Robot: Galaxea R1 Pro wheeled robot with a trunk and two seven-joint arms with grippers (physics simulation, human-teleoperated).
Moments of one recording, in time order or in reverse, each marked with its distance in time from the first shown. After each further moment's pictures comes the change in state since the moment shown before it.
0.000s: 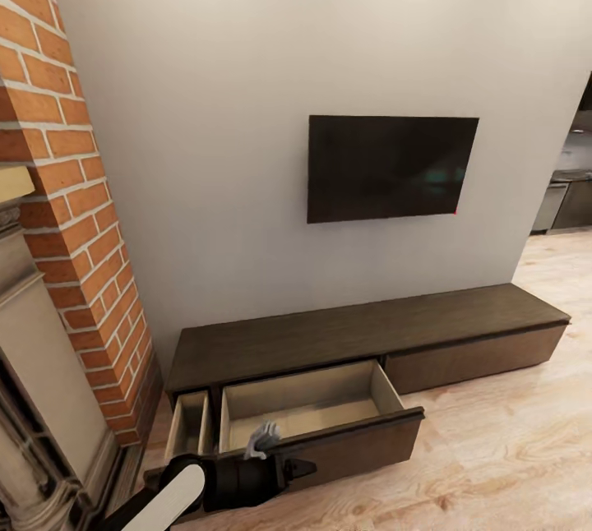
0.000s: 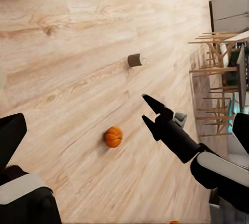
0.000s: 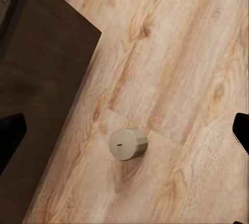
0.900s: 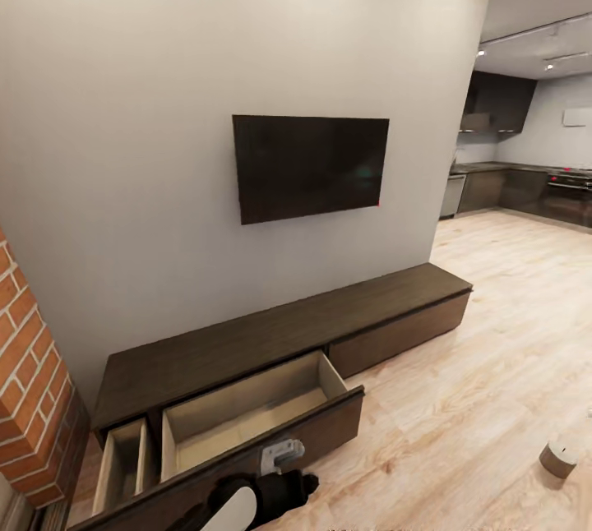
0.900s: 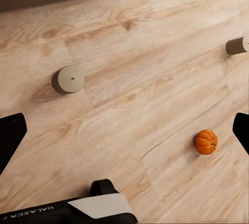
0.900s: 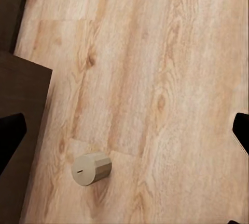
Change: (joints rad) left arm 0.002 -0.202 -0.056 0.145 -0.176 -0.223 0.486; right arm 0.000 -0.001 0.001 0.000 0.001 -0.003 -0.017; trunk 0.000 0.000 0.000
